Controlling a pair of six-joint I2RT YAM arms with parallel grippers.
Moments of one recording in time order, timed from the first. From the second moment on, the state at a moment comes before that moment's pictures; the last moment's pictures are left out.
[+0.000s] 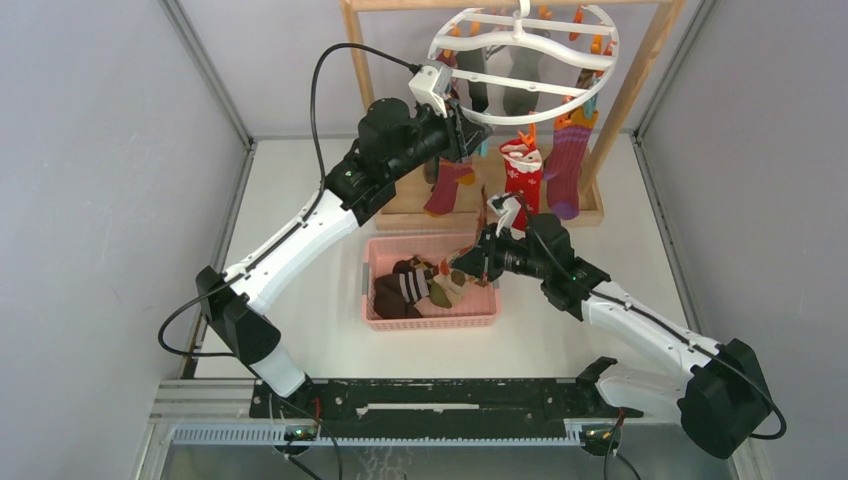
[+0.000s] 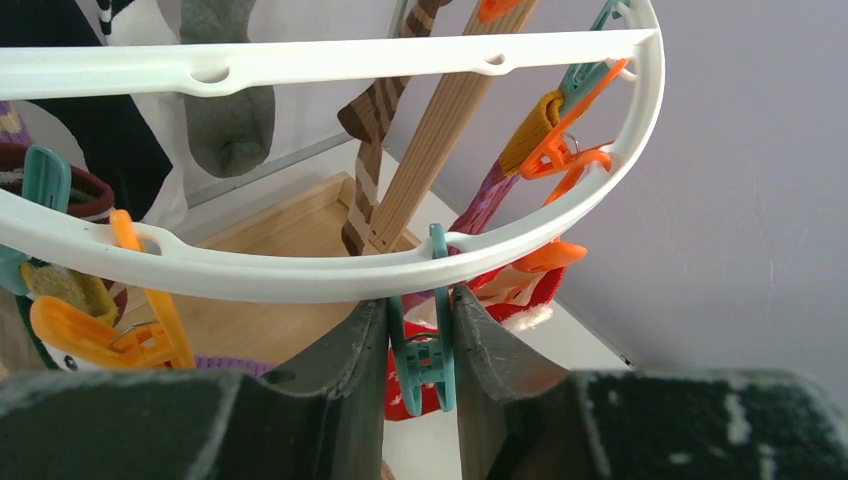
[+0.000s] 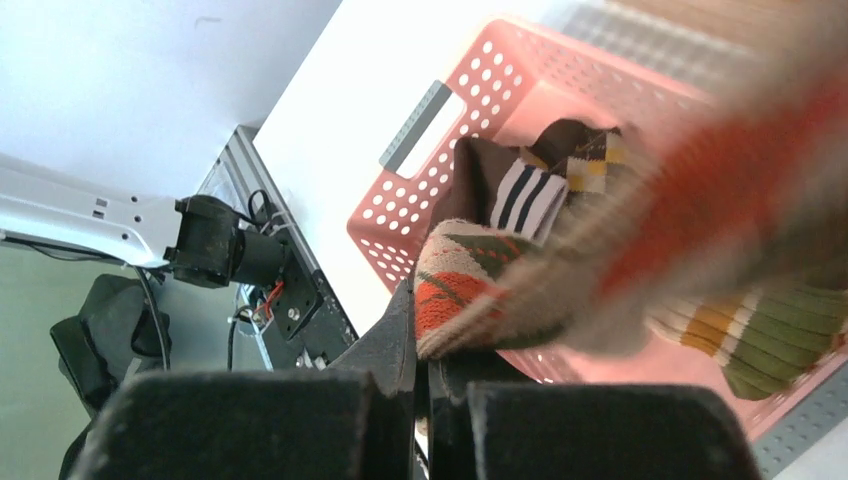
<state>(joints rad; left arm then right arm) -0.74 1.64 1.73 -0.09 0.13 -0.34 0.60 1.09 0.70 0.05 -0.48 0.53</state>
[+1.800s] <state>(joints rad) -0.74 1.55 1.57 -0.11 0.11 -0.32 0.74 1.07 0.66 -0.17 -0.23 0.49</state>
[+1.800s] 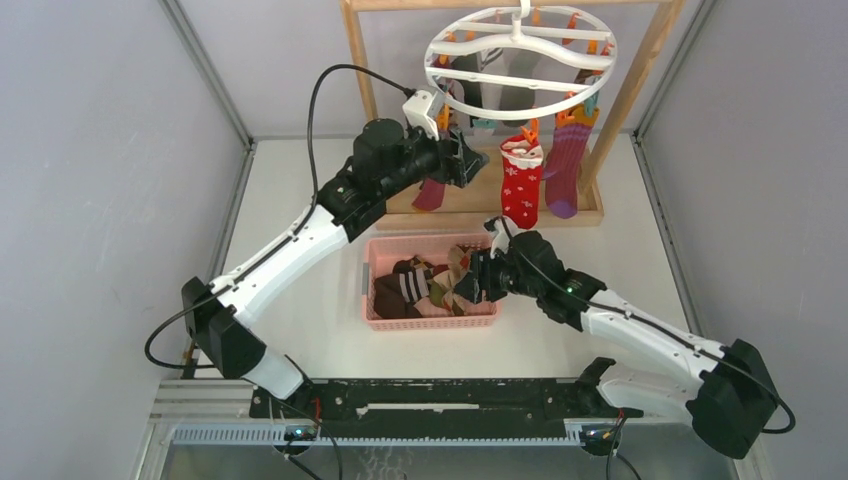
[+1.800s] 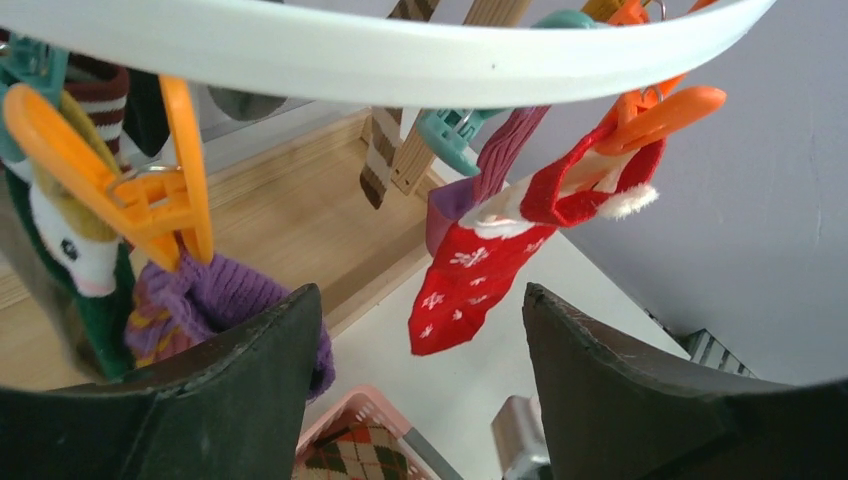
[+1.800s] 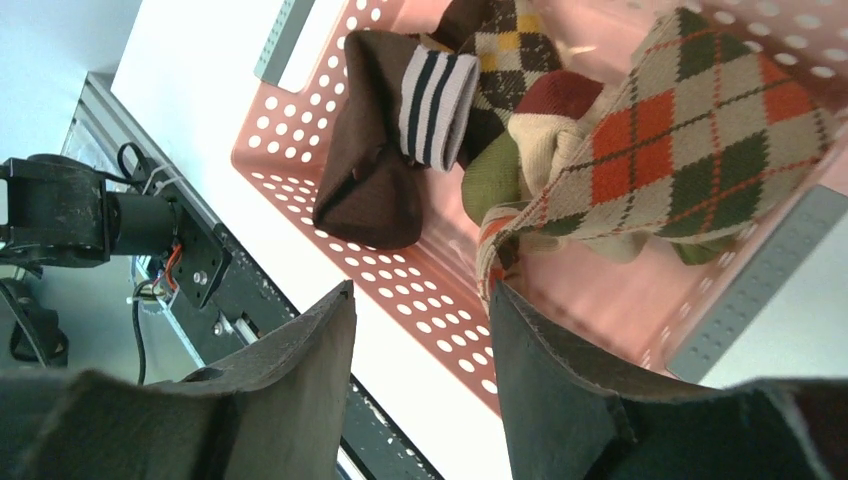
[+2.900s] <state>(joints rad) -0.75 1.12 1.10 -0.02 -0.02 -0.26 0.72 1.05 0.66 -0.22 -0.13 0.48</state>
